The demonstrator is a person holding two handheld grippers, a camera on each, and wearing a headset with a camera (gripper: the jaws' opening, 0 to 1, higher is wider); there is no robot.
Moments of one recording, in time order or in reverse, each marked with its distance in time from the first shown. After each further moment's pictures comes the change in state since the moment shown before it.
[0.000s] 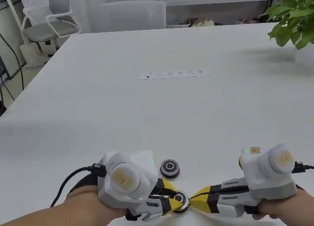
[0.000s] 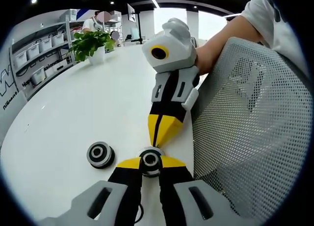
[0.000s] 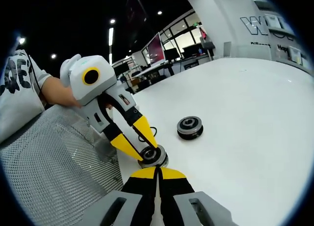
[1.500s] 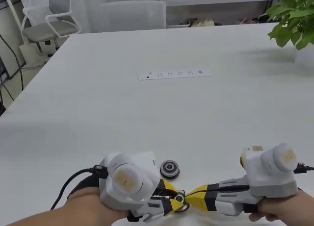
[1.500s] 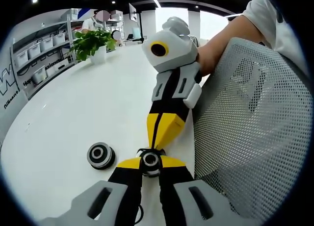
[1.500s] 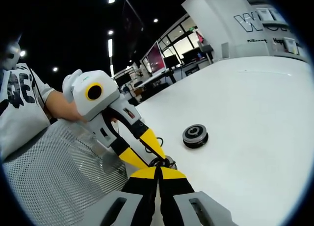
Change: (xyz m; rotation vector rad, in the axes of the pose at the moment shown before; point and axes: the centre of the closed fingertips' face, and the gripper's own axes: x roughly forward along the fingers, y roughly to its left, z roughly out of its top) left arm 0.002 0.000 0.002 -0.007 0.004 0.011; right arm 0.000 0.011 0.015 0.065 -0.082 0.054
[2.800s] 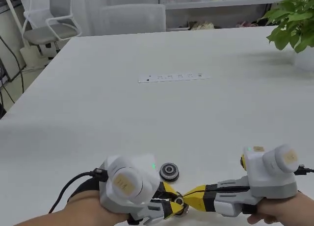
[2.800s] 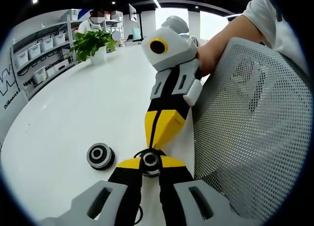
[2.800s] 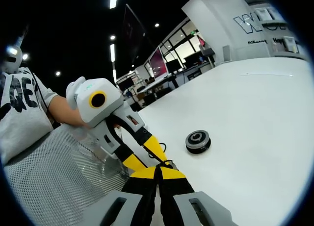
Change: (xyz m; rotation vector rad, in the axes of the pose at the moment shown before) left arm 0.001 0.000 0.000 0.000 -0.007 0.004; right arm 0.000 0.000 0.006 -0.004 -0.020 0.000
